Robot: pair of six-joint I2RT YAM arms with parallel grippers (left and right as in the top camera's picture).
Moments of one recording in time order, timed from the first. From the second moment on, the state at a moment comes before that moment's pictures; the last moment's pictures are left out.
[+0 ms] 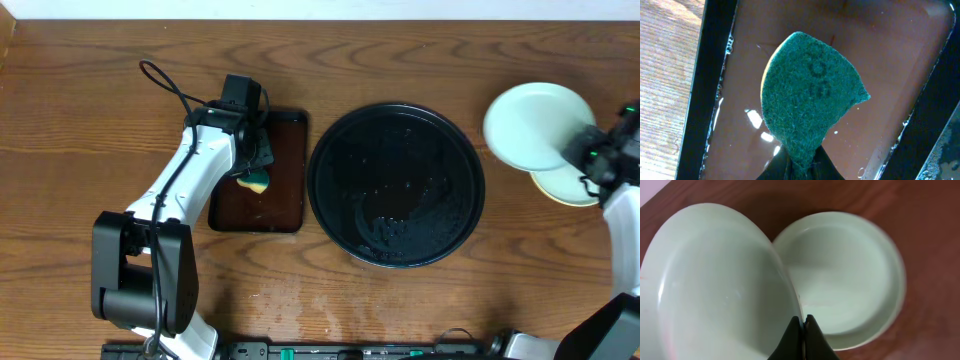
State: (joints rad) left arm -0.19 1.78 1.26 -0.81 -0.04 -0.46; right arm -0.44 1.48 1.07 -0.47 -0.01 0.31
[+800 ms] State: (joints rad) left arm -0.19 1.78 1.26 -0.81 -0.04 -0.46; right arm -0.59 1.69 1.05 -0.43 0.20 0.31
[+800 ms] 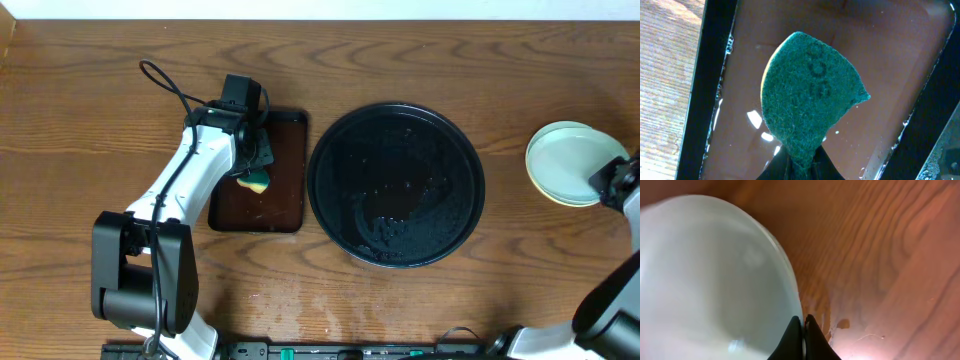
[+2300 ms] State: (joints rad) left arm -0.19 1.78 1.26 -0.76 -0.04 -0.45; right arm -0.59 1.73 1.05 -0.29 -0.20 0.08
